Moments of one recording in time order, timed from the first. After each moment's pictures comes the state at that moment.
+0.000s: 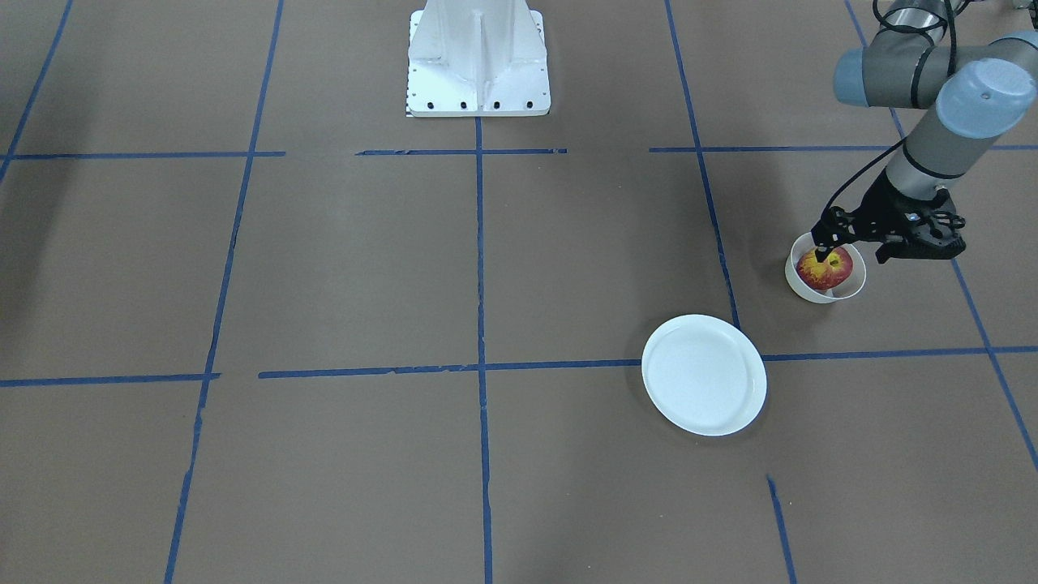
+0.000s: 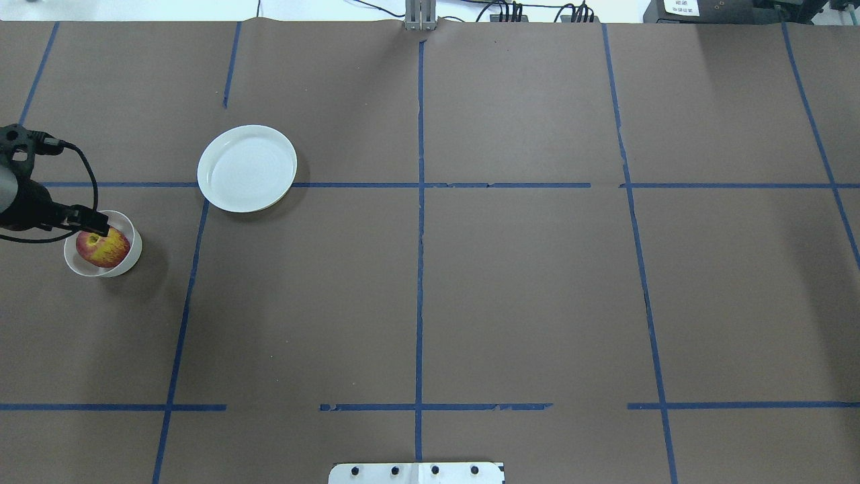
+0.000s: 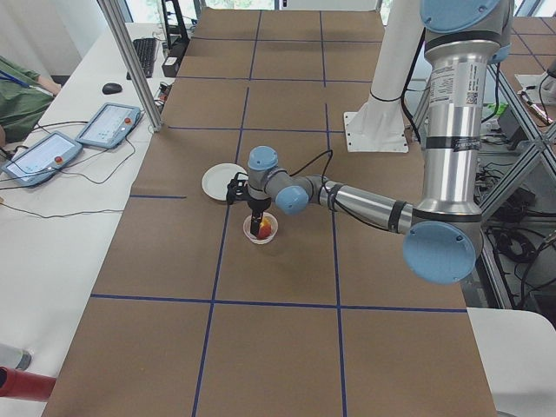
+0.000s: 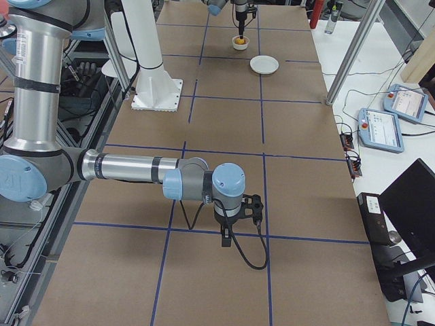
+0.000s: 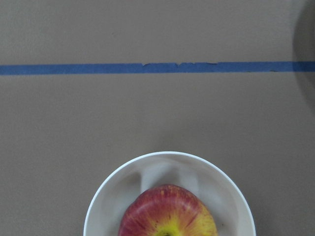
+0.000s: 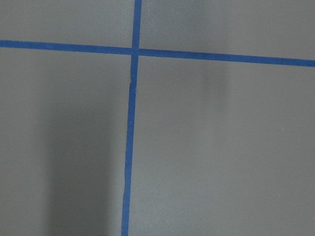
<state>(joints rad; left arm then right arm) -0.98 -1.57 -1.77 -1.97 -2.07 -0.68 1.59 -1.73 1.71 -1.55 2.30 -0.05</state>
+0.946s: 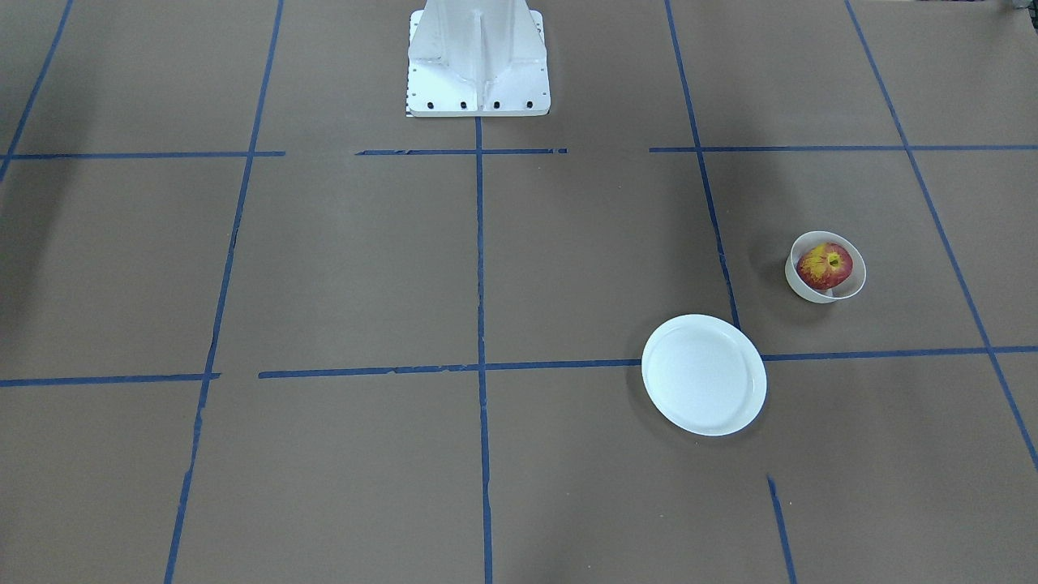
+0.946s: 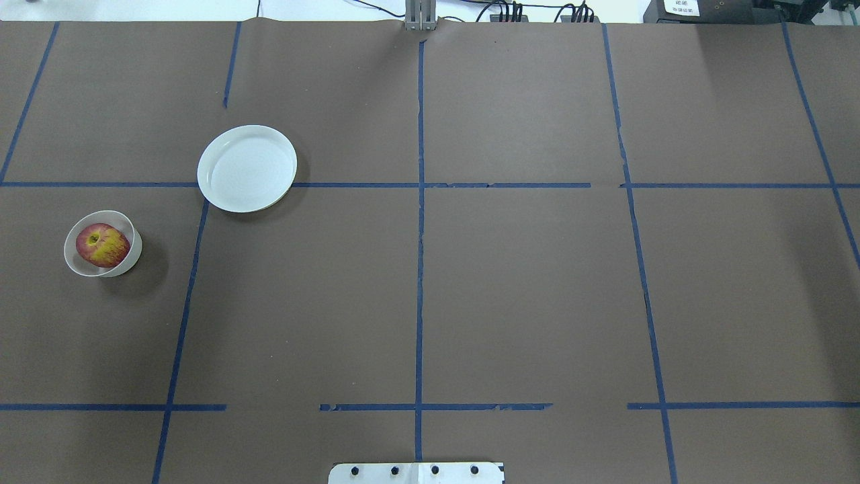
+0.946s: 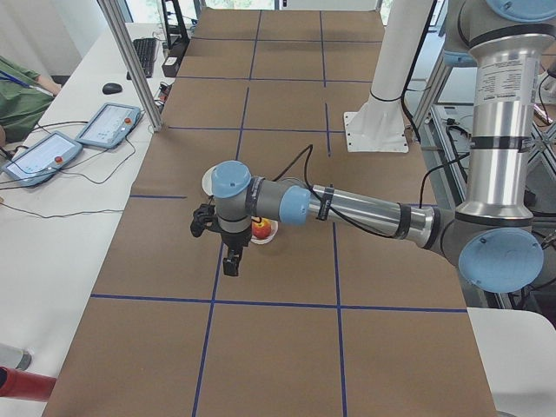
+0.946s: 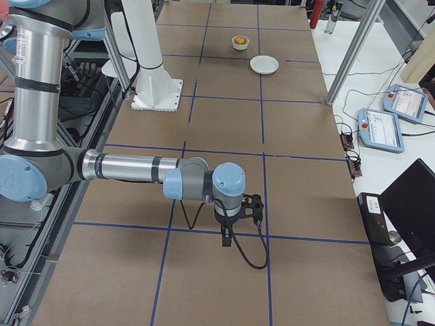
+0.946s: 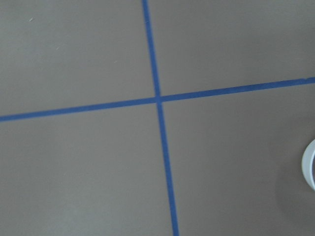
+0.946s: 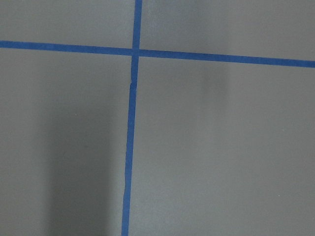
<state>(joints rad) -1.55 -1.52 -1.77 -1.47 -2.30 0.01 1.59 -1.73 1.71 -1.55 2.30 -0.05</state>
